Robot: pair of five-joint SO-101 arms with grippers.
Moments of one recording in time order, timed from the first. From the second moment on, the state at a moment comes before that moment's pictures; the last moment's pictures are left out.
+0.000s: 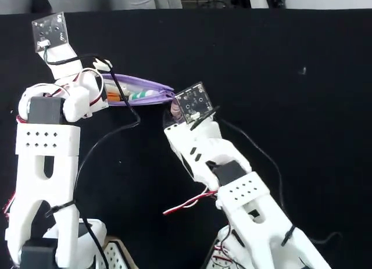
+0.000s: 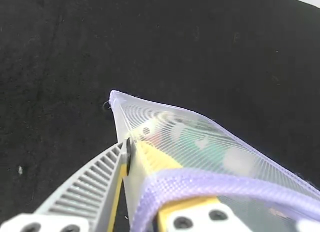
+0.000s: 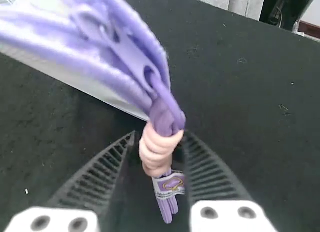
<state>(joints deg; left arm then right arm) -3.6 -29.8 12.3 70.1 15.8 -26.5 -45.5 69.5 13.0 5.0</state>
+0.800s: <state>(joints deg) -3.9 -29.8 13.1 69.9 16.0 -26.2 -58.4 68.7 23.0 7.0</state>
